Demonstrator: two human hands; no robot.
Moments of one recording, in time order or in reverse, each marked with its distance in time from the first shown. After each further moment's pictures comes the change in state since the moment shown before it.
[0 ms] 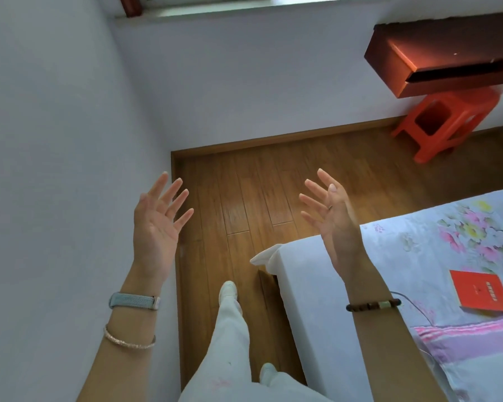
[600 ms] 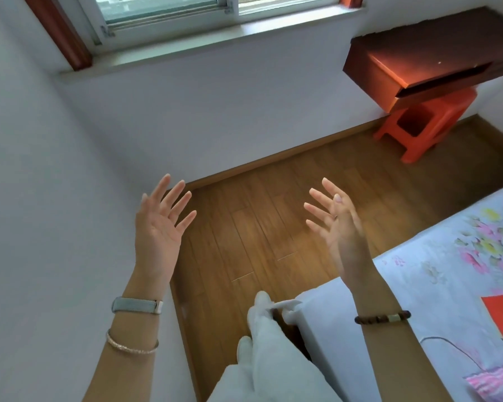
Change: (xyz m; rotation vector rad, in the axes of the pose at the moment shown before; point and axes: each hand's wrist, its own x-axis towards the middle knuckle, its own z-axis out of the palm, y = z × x) left_hand 0.288 0.033 0.017 -0.060 -0.193 -0.080; right_hand 0.215 -0.023 0.069 0.043 0.168 -0.002
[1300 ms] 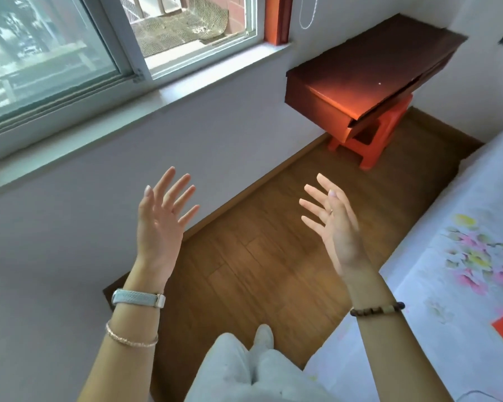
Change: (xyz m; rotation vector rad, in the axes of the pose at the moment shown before) left_hand 0.341 -0.005 0.155 0.060 -0.310 -0.101; right_hand 0.276 -0.056 -0.036 0.109 0.270 -0.034
